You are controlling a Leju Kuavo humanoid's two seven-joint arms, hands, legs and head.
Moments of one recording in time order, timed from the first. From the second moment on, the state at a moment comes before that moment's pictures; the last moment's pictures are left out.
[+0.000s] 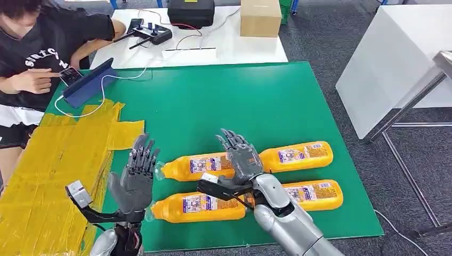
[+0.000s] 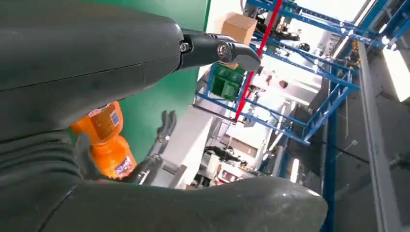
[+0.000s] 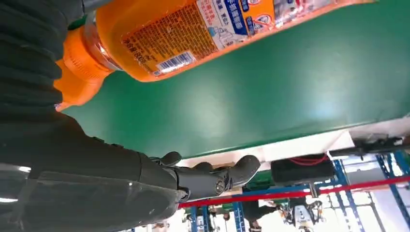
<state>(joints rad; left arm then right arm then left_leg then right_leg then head) 0.03 -0.11 -0.25 -1.53 0.27 -0.16 -0.39 -0.36 -0.01 0.72 -1.18 0.90 -0.17 0.08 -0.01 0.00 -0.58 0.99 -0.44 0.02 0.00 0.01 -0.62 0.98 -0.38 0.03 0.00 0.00</state>
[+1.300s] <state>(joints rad) -0.04 -0.16 -0.32 -1.50 0.34 -0.26 -0.40 -0.71 0.16 0.74 -0.57 0.81 0.03 -0.09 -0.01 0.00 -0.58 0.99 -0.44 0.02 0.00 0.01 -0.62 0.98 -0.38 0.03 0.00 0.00</state>
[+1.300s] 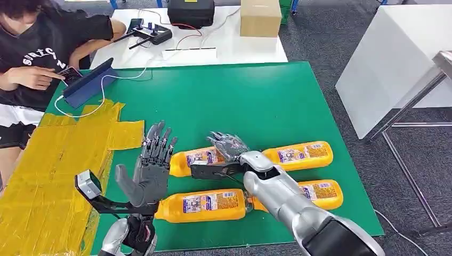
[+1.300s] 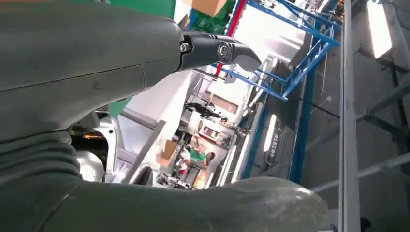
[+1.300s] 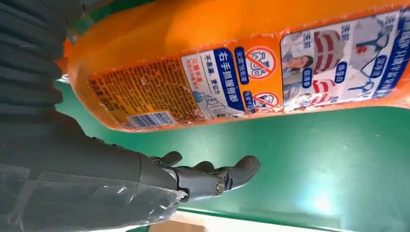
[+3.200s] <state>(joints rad) 0.15 -0.11 -0.37 -1.71 0.08 0.03 -0.42 -0.05 0.10 0.38 -1.48 0.42 -0.55 -0.40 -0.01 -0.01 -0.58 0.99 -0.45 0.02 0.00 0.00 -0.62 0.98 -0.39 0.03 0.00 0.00</state>
